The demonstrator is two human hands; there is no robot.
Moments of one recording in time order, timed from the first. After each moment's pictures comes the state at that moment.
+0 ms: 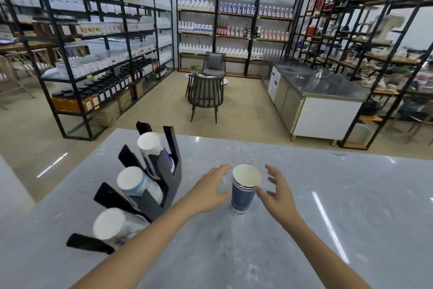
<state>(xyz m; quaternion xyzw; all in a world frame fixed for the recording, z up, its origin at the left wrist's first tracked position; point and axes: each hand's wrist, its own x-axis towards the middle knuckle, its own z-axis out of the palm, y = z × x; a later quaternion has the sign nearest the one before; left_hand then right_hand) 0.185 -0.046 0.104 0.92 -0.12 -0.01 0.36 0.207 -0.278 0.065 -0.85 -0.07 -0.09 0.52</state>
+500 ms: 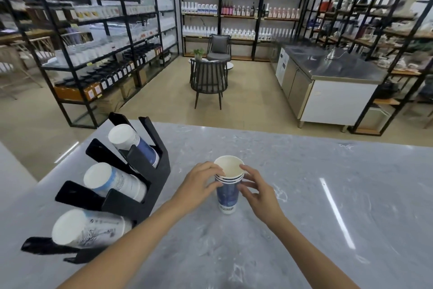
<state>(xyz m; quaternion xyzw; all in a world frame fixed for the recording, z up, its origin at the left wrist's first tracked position) 0.220 -0.067 0.062 0.92 -0.15 0.14 0.33 0.234 -0.289 0.035 -0.81 -0.18 -0.03 0.55</state>
